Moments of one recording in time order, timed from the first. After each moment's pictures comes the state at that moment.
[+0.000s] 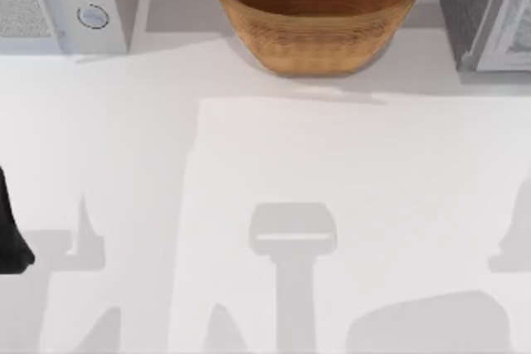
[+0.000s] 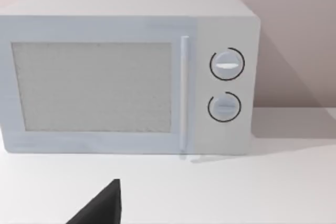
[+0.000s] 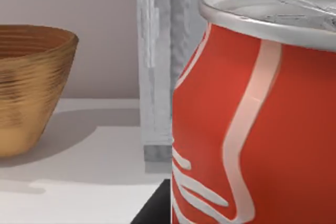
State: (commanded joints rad) left arm 0.00 0.00 0.00 0.00 0.00 0.00; right arm 0.00 0.00 0.01 0.00 0.00 0.00
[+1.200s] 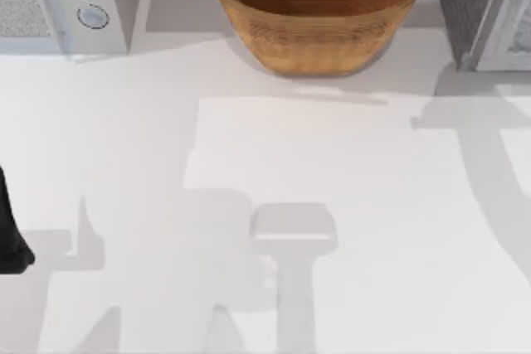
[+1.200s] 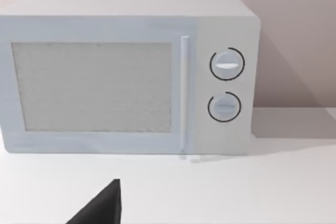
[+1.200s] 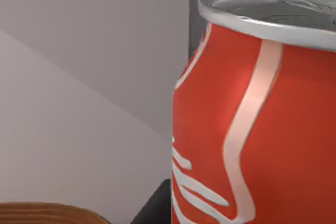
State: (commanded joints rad) left arm 0.00 0.00 0.00 0.00 0.00 0.00; right arm 0.27 1.00 0.78 0.26 0.27 0.01
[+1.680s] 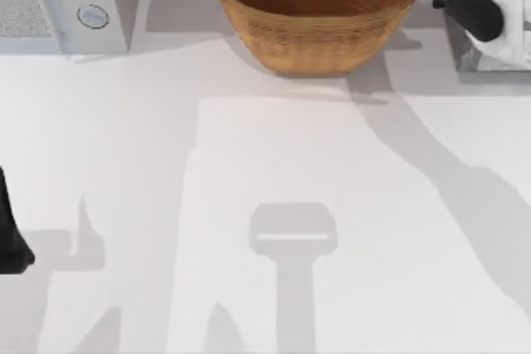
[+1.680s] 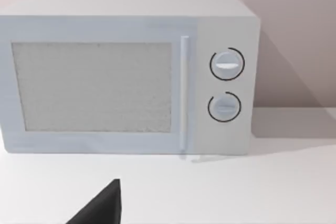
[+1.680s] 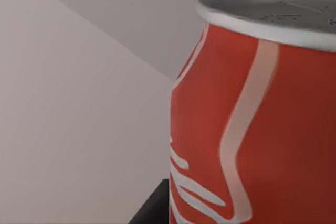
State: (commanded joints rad) left arm 0.00 0.00 0.00 0.00 0.00 0.00; right arm 0.47 1.85 1.39 0.45 0.49 0.02
